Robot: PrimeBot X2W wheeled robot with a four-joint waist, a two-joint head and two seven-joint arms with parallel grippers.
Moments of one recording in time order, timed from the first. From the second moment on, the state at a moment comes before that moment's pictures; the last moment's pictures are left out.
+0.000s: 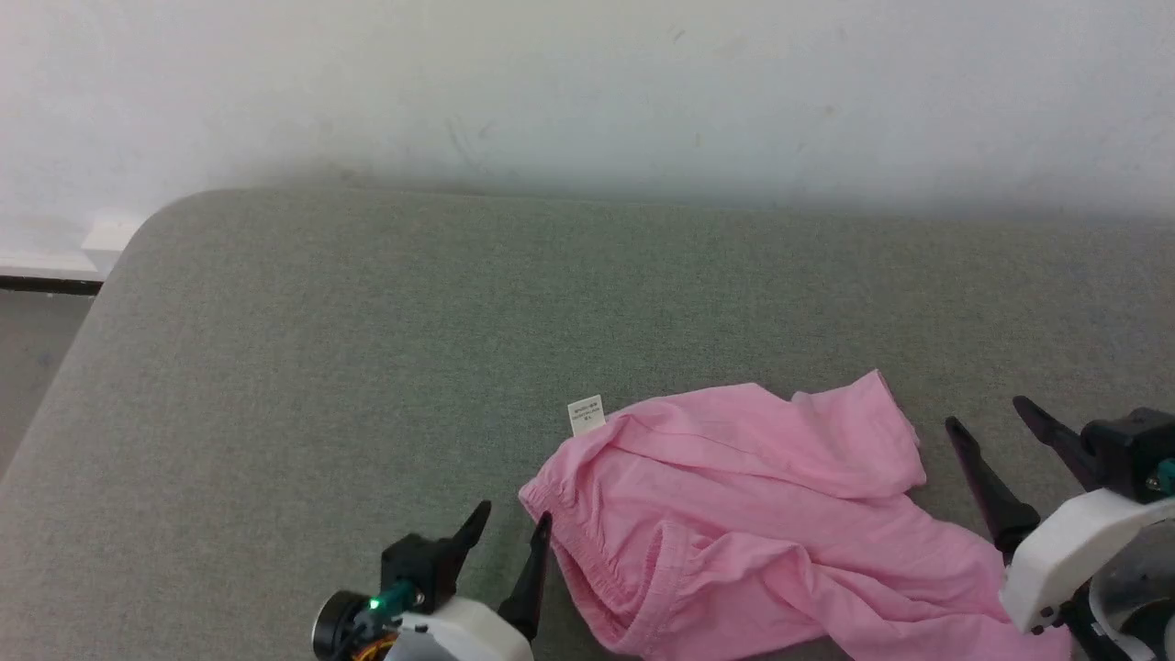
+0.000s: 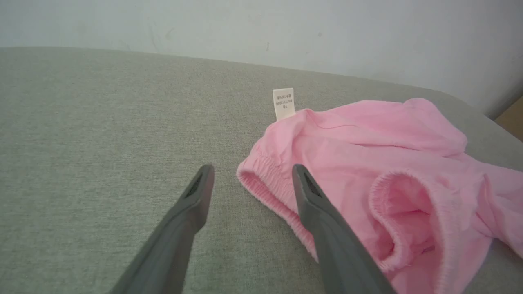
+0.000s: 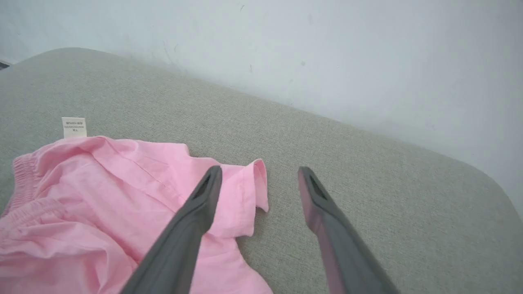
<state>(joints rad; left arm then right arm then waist) -0.02 0.06 -0.28 0.33 -0.22 -0.05 -0.18 0.02 -0.38 0.05 -0.12 0.31 0.13 0.27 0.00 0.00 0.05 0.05</state>
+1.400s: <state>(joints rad) -0.45 0.28 -0.21 0.40 -0.20 0.00 -0.16 -0.01 -0.22 0.07 -0.04 0.23 0.13 0.07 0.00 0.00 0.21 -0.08</state>
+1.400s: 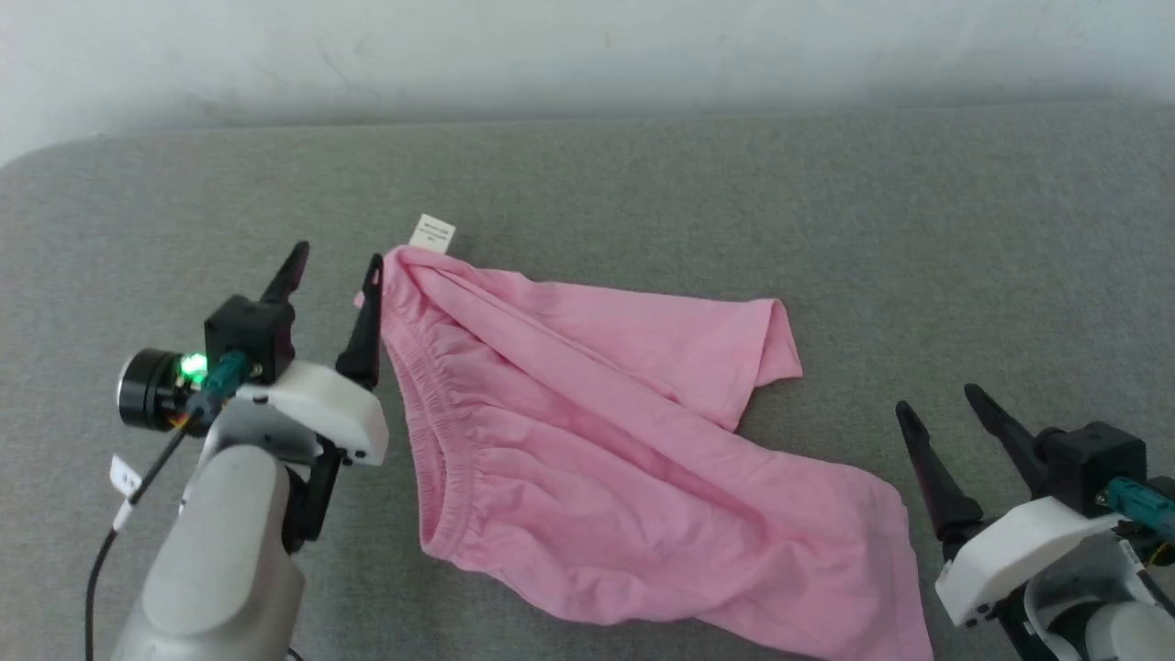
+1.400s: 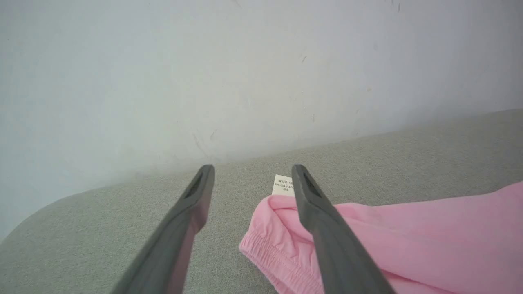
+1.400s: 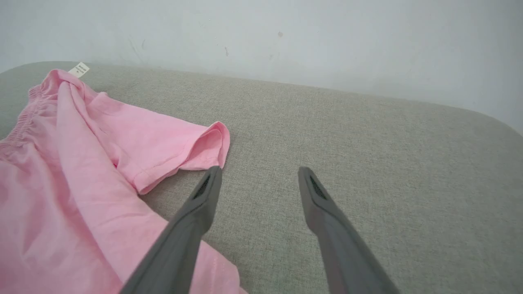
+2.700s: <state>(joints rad) 0.01 0.10 -0.26 0.06 -0.18 0.00 -0.26 -0.10 -0.49 0.13 0.10 0.34 0.13 0.58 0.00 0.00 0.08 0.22</state>
